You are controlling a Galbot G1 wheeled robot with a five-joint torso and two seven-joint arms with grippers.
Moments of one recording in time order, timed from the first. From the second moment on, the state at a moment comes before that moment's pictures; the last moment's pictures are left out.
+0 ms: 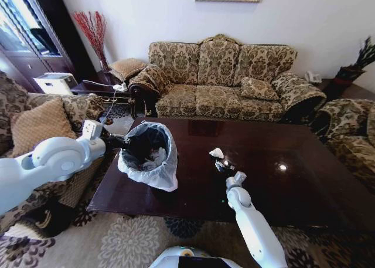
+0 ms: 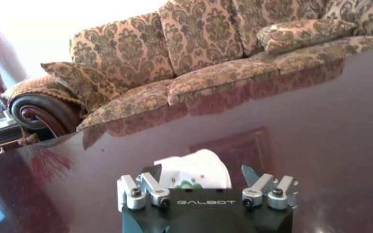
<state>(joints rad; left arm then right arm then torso) 1.55 -0.02 -0.94 -2.20 -1.51 0.50 -0.30 -0.99 1.36 0.34 1.39 0.53 -0.01 0.11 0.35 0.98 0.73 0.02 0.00</state>
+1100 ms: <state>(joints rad) 1.56 -0.02 -0.94 -2.19 -1.49 0.48 -0.28 -0.83 1.41 0.30 1.16 0.40 -0.04 0.04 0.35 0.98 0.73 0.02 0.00</state>
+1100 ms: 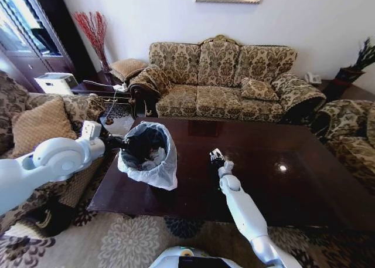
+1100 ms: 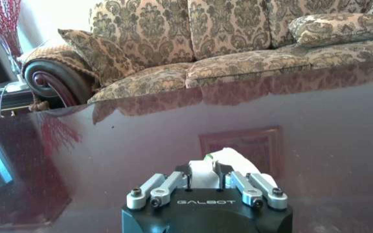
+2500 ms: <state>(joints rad) 1.53 0.03 -0.97 -2.28 -1.66 0.52 -0.33 -0.74 1.23 -0.17 2.04 0.56 -0.09 -0.24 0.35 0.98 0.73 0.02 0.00</state>
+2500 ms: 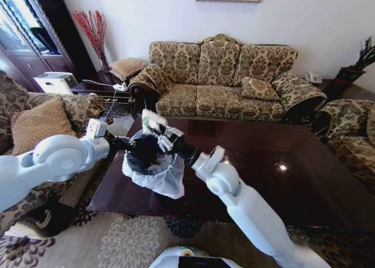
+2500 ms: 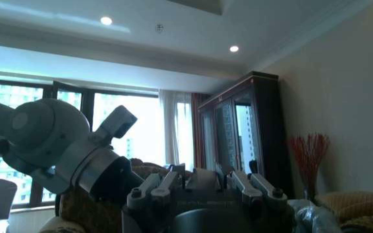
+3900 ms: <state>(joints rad) 1.55 -0.12 -0.95 -2.26 -1.56 0.53 -0.34 -1.35 1.28 0.39 1.61 0.42 0.10 0.10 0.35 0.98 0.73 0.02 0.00</state>
